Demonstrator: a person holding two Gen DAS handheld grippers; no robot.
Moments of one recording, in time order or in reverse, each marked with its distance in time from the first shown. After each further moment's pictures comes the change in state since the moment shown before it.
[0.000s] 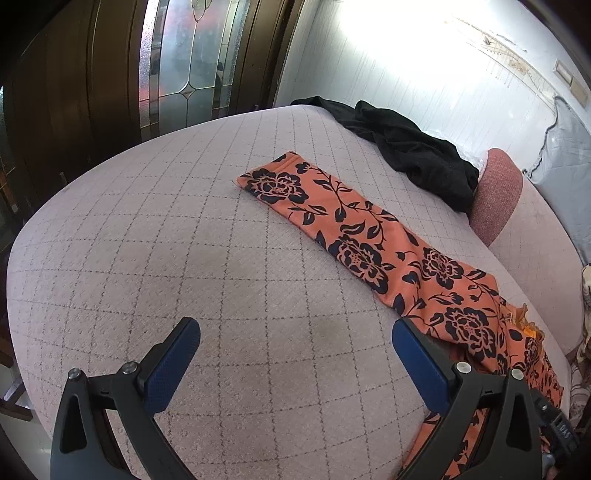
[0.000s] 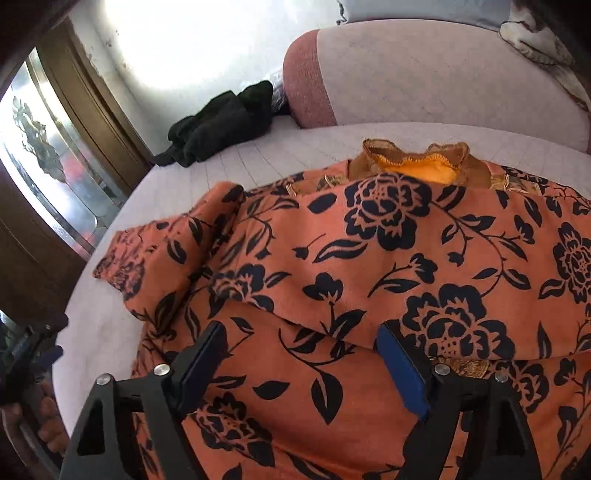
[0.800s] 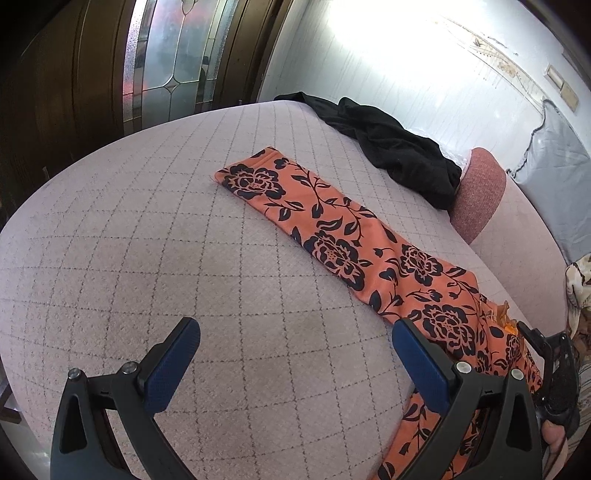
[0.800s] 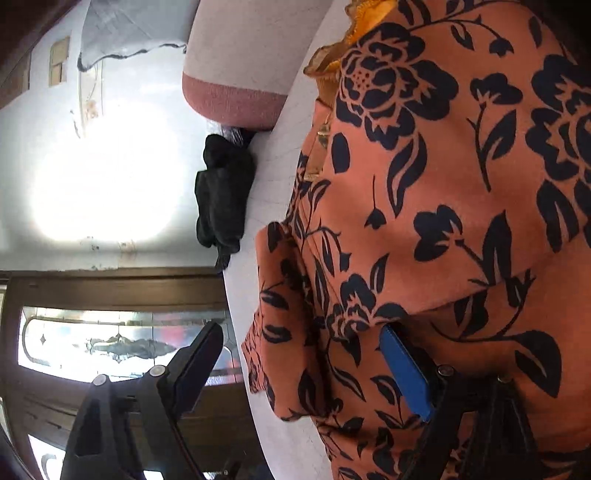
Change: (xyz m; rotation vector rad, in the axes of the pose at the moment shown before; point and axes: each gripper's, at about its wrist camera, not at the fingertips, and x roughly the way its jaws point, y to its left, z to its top) left arm 0.001 -0.006 0.001 -0.004 0.026 -0.079; right arm 0.066 0.010 -0.015 0.853 -0.010 0.480
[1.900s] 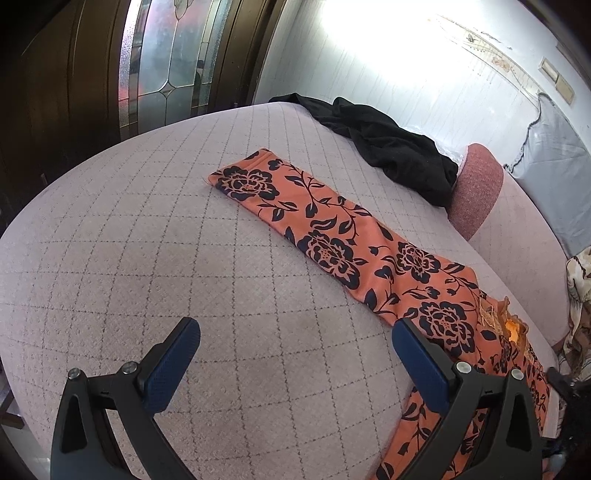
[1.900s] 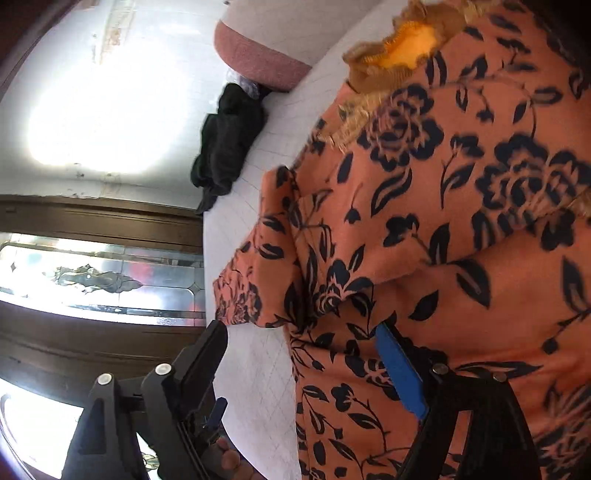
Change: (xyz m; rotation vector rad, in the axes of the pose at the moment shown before) left arm -0.001 -0.007 -0.002 0.024 -0.008 0.019; right arm -0.068 0.027 -0.023 -0.246 0.140 -0.128
